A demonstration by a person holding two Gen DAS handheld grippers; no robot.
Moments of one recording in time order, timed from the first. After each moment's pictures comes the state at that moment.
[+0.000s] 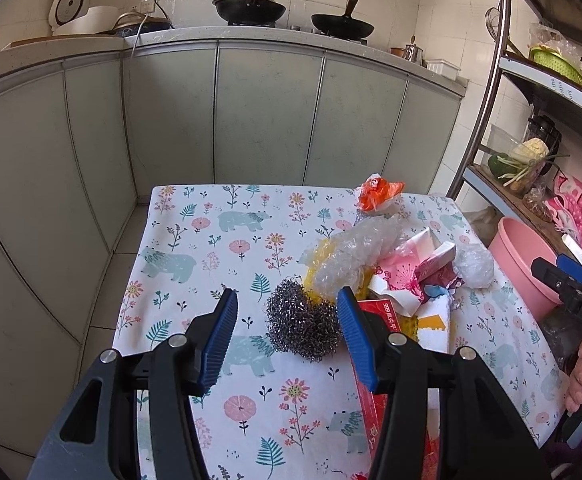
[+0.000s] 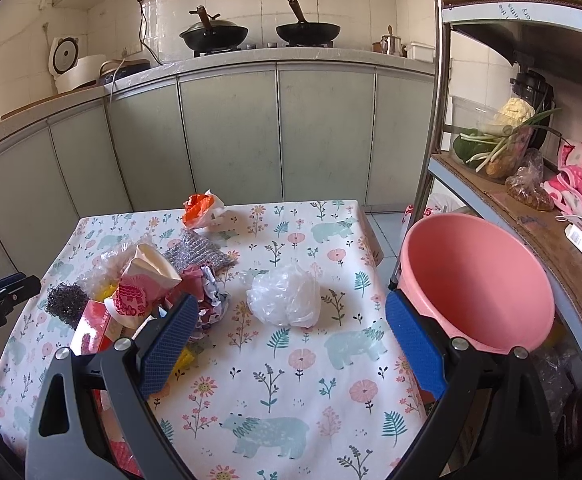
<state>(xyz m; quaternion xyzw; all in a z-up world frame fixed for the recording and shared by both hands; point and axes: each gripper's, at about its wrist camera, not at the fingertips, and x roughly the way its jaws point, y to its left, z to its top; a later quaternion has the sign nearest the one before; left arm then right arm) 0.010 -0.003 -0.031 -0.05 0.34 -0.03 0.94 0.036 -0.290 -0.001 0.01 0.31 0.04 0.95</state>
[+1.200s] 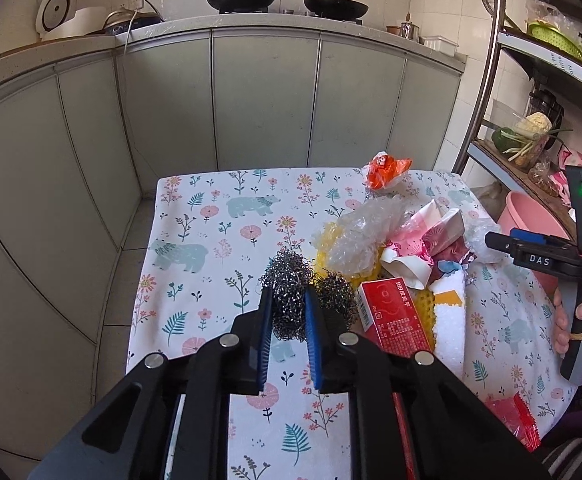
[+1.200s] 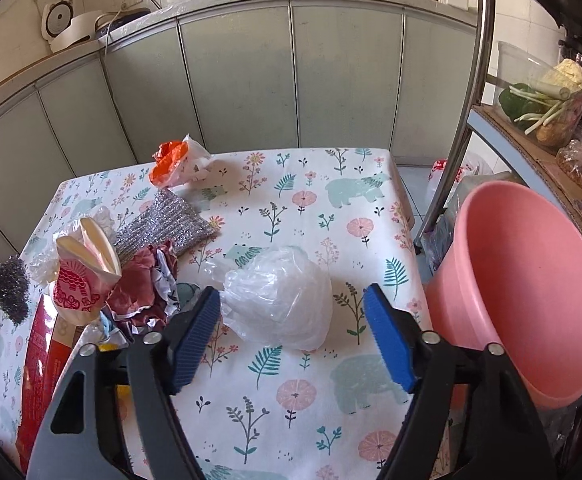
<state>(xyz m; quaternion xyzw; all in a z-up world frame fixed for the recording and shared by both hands) 0.007 0.003 -0.030 -0.02 0.37 -0.03 0.93 0.120 -0.290 -0.054 0.01 0.42 0.08 0.90</state>
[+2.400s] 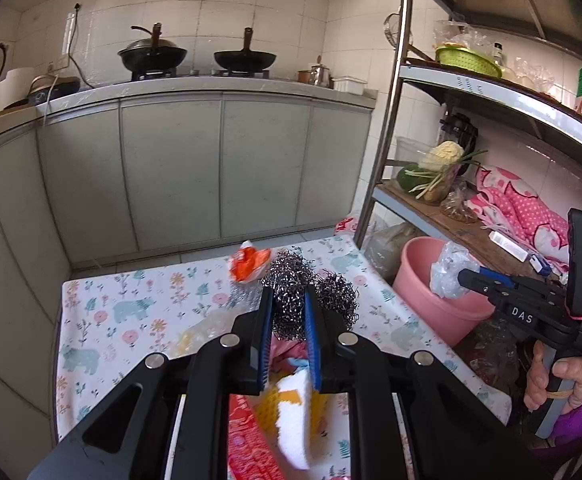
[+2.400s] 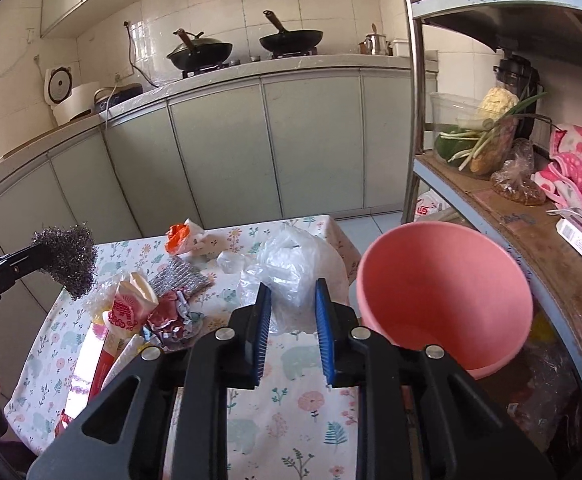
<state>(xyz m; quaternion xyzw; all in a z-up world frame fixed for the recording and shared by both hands) 0.023 -0.106 0.047 -0.01 0.28 -0.17 0.95 0.032 -0.367 0.027 0.06 0.30 0.04 0.95</state>
